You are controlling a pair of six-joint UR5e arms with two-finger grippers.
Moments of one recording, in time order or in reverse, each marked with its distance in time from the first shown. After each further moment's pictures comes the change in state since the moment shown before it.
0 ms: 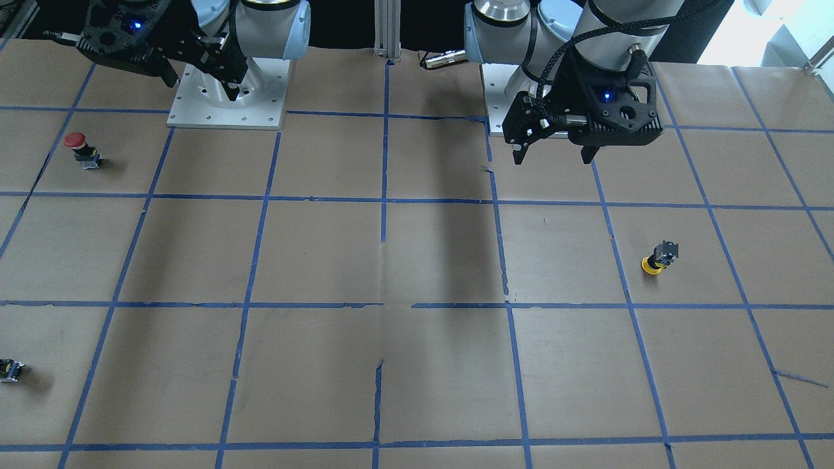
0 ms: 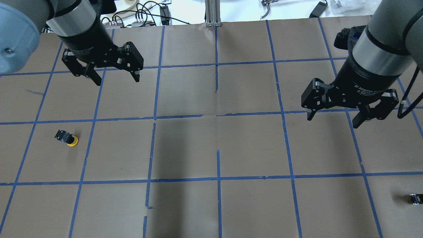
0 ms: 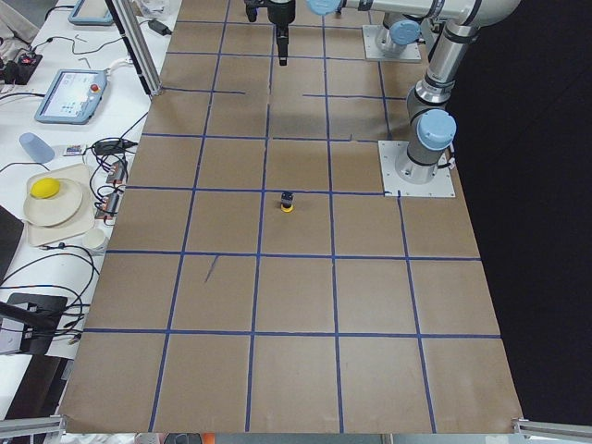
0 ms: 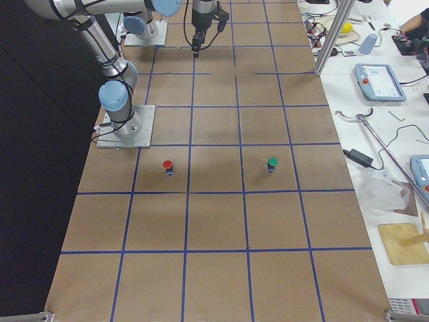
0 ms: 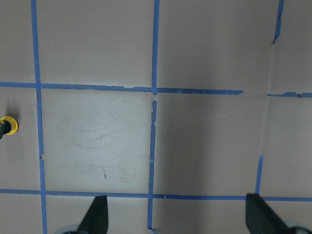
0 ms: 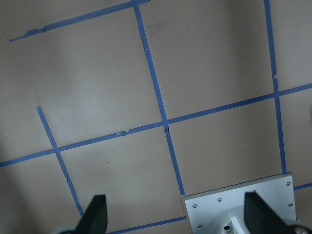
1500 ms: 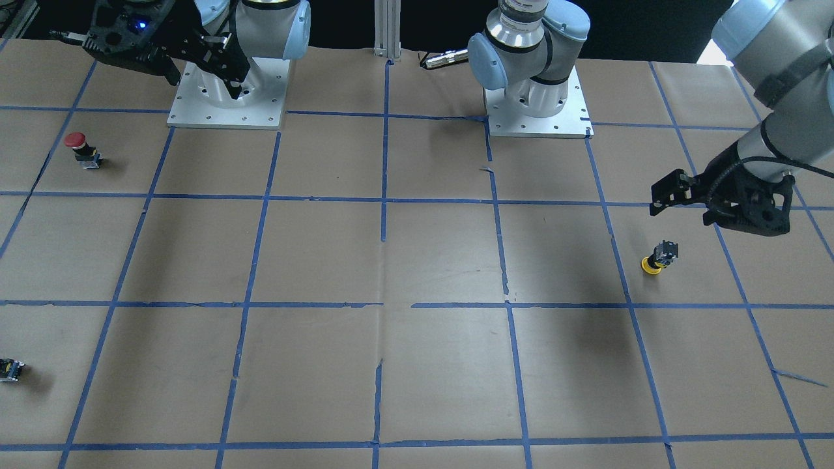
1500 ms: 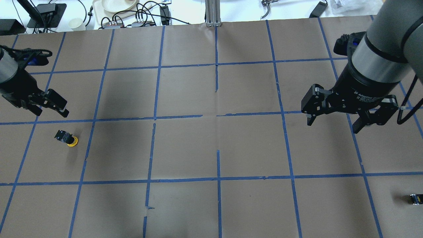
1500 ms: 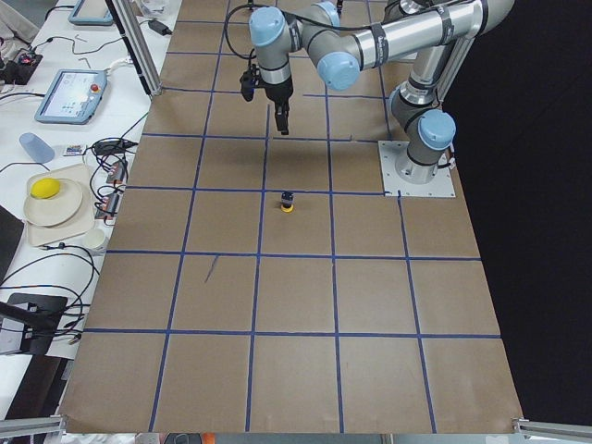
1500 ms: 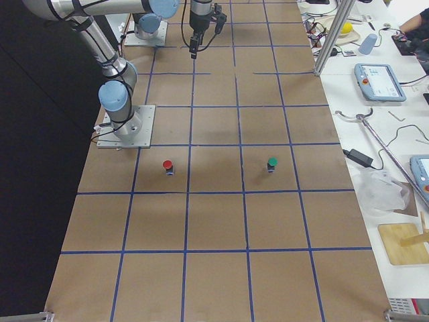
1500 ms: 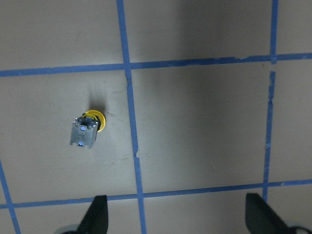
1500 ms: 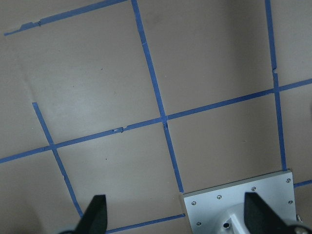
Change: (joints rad) left arm 0.545 -0.105 -0.291 0.286 0.028 0.771; right arm 0.000 -0.015 0.022 -0.002 -0.001 0.000
